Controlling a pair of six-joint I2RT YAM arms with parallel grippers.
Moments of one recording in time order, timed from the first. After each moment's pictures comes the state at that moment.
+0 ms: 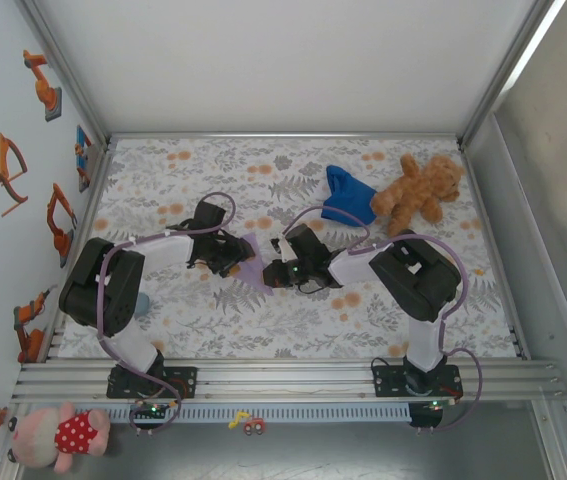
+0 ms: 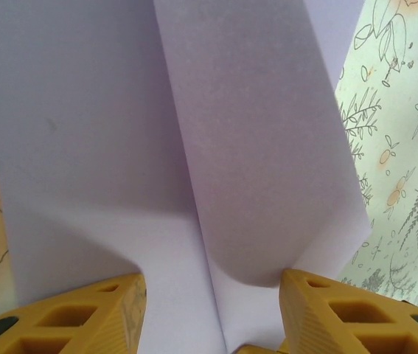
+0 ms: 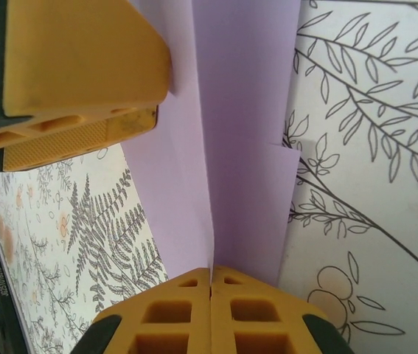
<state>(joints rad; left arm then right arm) -0.47 1.68 0.86 -0.32 0.37 -0.90 0.79 1.90 0.86 0.23 -0.52 0.67</state>
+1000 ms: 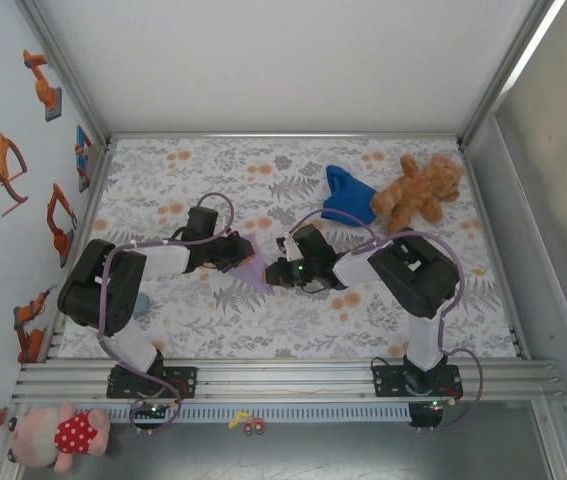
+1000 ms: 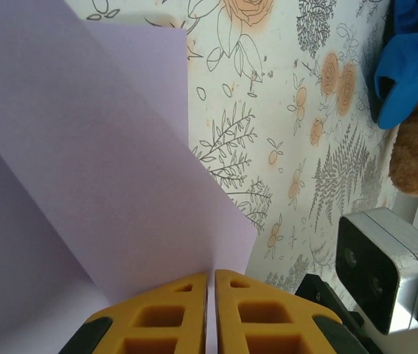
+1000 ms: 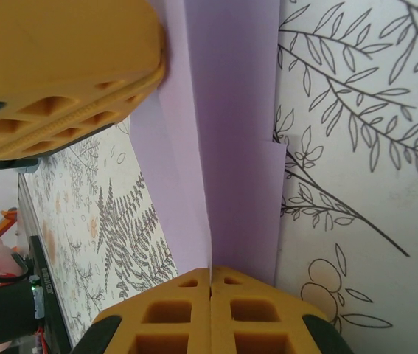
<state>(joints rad) -0.44 1.69 0.73 0.08 0.55 -0.90 0.75 1.92 0.82 0.36 -0.61 0.76</state>
